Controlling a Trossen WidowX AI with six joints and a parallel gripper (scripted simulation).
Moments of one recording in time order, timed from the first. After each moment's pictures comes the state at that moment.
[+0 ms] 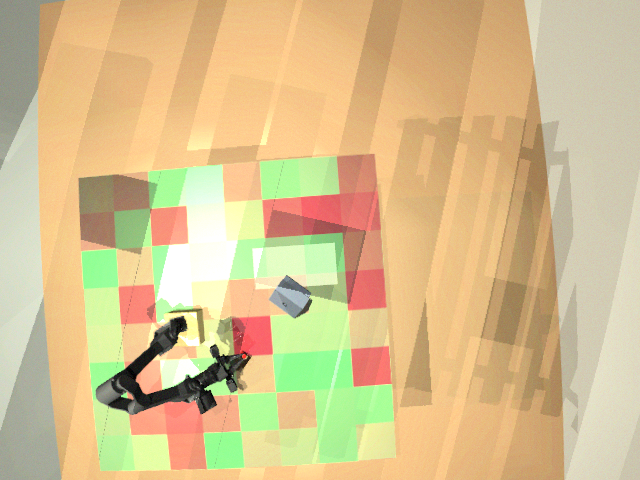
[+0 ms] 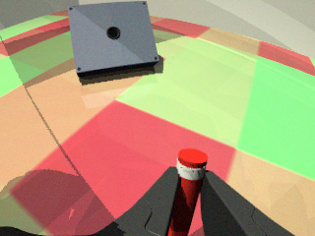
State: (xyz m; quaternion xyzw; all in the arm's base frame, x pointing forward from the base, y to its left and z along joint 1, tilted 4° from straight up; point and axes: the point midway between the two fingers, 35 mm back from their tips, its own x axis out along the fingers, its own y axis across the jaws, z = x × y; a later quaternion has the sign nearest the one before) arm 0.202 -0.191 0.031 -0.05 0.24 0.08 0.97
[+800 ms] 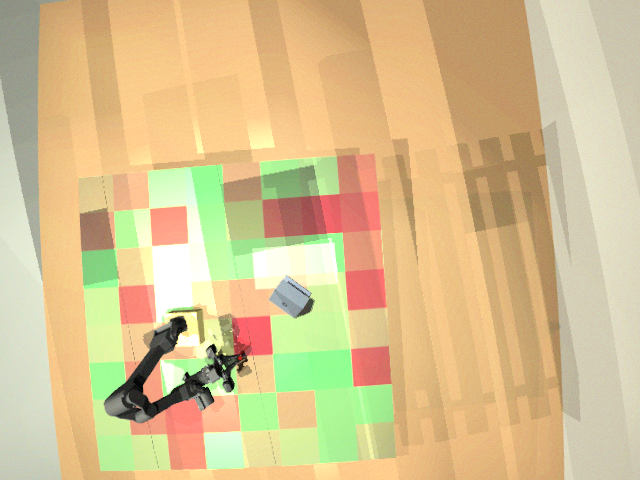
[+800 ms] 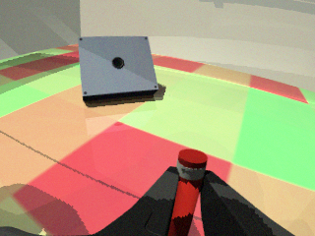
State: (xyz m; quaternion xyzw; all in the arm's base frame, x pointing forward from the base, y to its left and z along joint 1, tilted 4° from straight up) arm 0.185 -0.192 0.028 -0.04 0.14 0.09 0.99
